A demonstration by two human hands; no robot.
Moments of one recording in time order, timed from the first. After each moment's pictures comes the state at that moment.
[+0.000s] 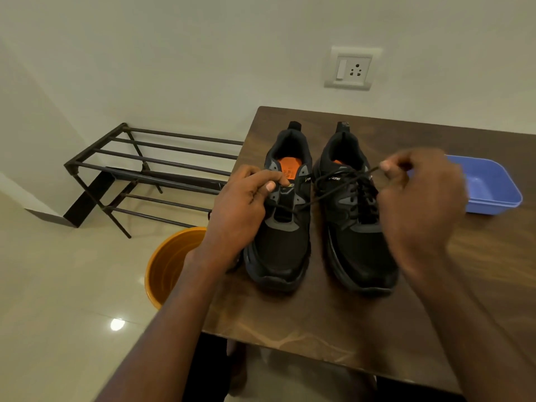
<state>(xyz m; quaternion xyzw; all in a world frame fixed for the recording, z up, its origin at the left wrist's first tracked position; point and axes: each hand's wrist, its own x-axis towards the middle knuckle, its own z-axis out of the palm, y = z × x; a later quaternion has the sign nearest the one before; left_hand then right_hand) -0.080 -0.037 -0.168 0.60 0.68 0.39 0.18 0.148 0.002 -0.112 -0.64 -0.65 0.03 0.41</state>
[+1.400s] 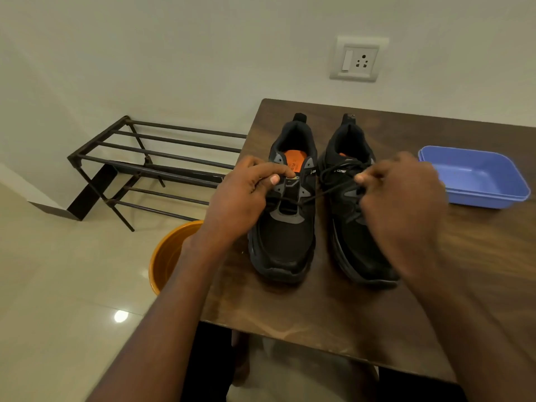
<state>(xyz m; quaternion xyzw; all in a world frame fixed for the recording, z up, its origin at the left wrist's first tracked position) -0.088 -0.038 -0.160 0.62 0.66 0.38 0.20 0.136 -0.002 -0.117 -0.65 -0.72 -0.01 0.24</state>
